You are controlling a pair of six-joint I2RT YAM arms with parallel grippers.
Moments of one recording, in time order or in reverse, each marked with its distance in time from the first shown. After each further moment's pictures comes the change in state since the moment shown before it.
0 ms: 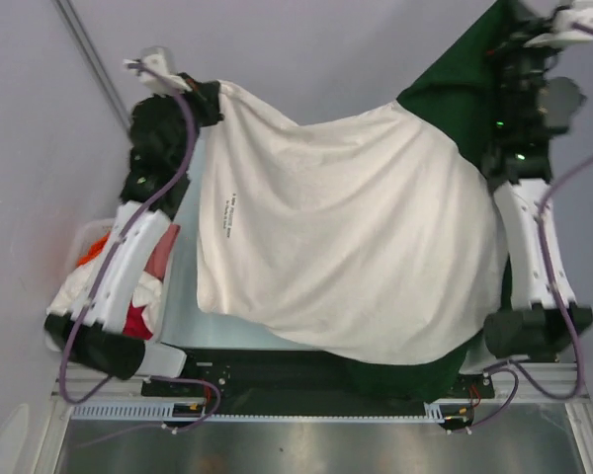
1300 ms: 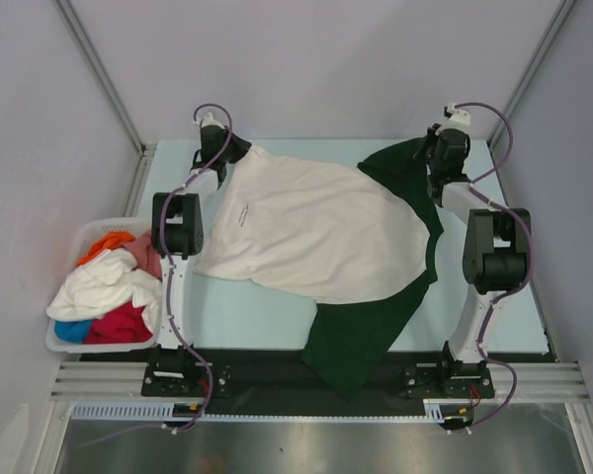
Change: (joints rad) left arm 0.240 1.280 0.463 0.261 0.323 -0.346; right arm -0.019 0.566 -0.449 0.063 -0.018 0.229
